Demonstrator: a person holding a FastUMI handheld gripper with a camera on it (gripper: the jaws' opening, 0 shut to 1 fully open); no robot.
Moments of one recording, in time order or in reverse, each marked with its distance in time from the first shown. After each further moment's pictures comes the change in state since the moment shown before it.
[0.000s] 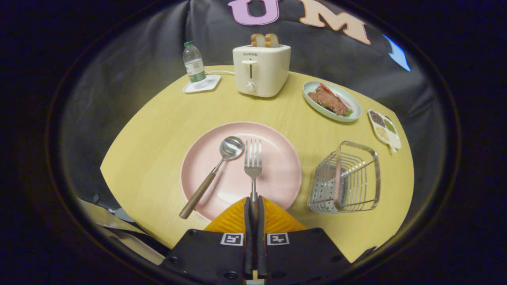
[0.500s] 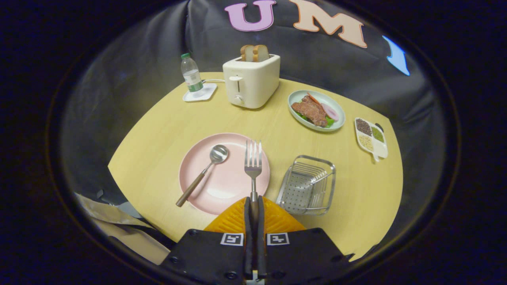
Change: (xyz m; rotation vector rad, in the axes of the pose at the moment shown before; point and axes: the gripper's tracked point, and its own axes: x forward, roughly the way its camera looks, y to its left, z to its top) arm -0.048 -0.058 0.019 -0.012 -0.001 -0.002
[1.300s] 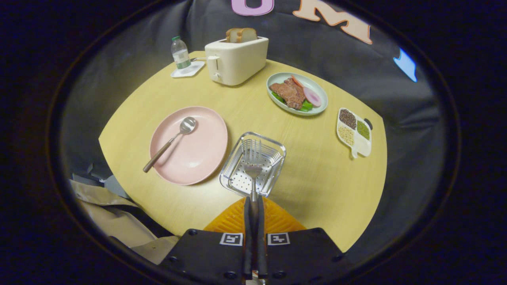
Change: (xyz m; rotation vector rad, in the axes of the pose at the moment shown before) arm -0.004 -0.082 -0.022 -0.124 0.179 -0.029
